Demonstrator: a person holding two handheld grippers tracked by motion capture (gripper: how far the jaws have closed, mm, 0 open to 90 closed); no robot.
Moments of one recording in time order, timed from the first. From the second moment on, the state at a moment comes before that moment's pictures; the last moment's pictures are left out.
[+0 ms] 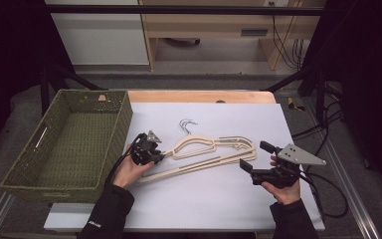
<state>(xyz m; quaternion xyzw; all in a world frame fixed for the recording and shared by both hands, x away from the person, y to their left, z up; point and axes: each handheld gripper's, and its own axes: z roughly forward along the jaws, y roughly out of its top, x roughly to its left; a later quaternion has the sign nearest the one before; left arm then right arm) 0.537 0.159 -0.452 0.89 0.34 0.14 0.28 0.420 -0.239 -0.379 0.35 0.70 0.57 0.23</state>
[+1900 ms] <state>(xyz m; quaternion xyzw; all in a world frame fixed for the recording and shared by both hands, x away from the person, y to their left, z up) 0.450 0.141 -0.408 0.85 0.28 0.27 0.34 0.552 -0.089 -0.409 0.41 0.75 0.49 0.17</state>
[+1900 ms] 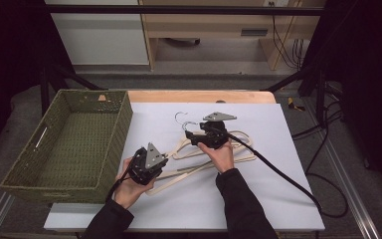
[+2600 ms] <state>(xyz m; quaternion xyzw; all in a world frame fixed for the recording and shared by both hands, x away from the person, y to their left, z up) 0.437 0.129 -0.410 0.86 0.25 0.27 0.34 0.576 -0.072 -0.426 0.42 0.77 0.45 0.16</state>
